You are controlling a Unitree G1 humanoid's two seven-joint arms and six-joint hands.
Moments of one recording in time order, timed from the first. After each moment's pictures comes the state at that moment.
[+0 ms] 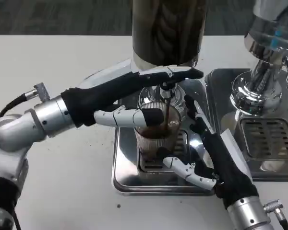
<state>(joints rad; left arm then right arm) -0.62 0.44 -0.14 0.78 -0.11 -0.95 -0.88 0.06 -0.11 0.21 0.24 -0.32 -0.45 -0.09</state>
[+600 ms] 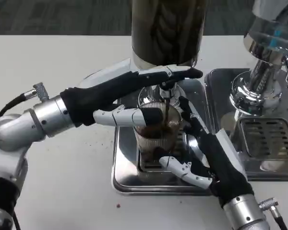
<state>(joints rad) -0.62 0.45 -0.14 0.77 -0.11 -0.94 -0.88 0.04 -0.10 0.21 0.27 -0.30 -0.45 -0.06</state>
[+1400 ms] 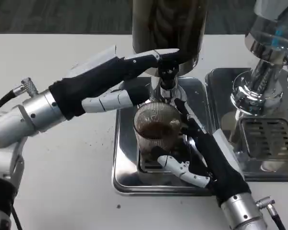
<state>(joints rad) -0.60 0.44 -0.08 0.72 -0.23 -0.83 -0.93 0.01 -0.09 0.21 0.31 -0.29 -0.45 -0.05</state>
